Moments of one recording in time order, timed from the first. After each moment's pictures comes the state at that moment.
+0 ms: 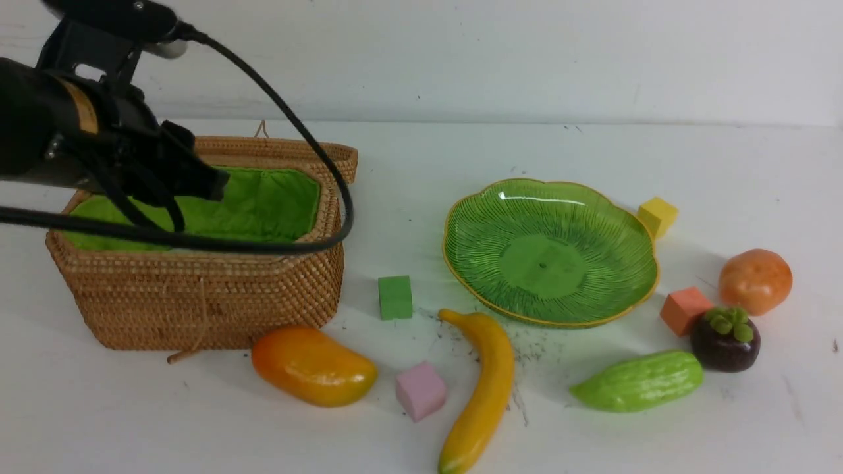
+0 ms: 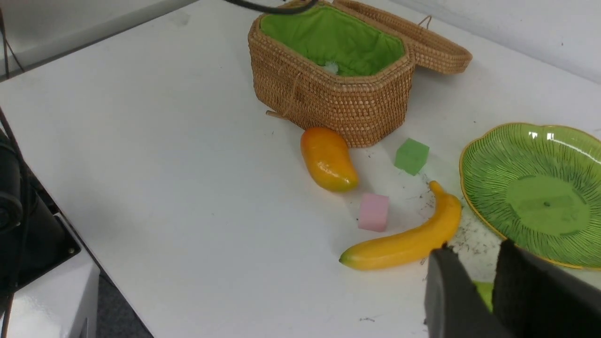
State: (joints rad) right arm 0.50 0.52 -1.05 0.37 1.03 -0.31; left arm -0.31 1.32 -1.13 0.23 0.60 -0.10
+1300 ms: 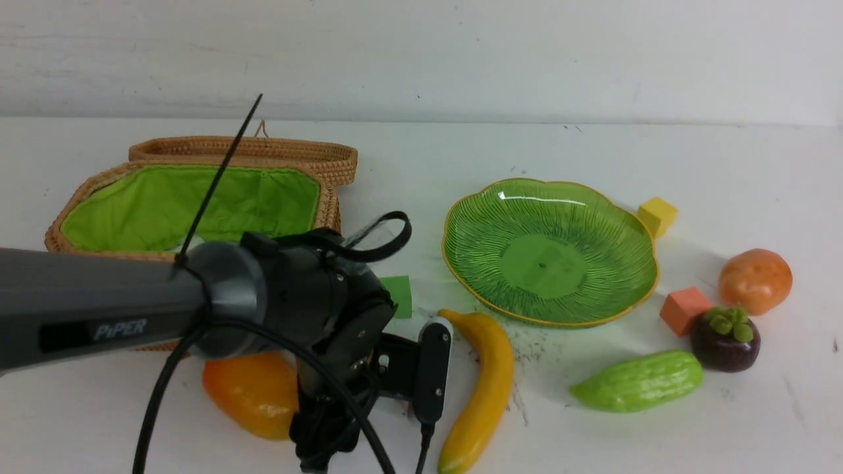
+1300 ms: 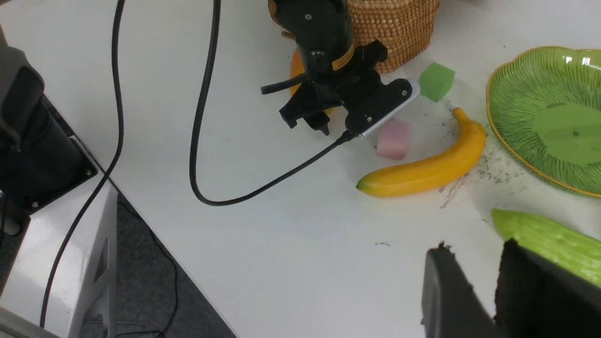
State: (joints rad) right arm 0.50 0.52 -1.05 0.37 1.18 -0.31; left arm -0.67 1.86 -1.14 0.33 0.70 0.76
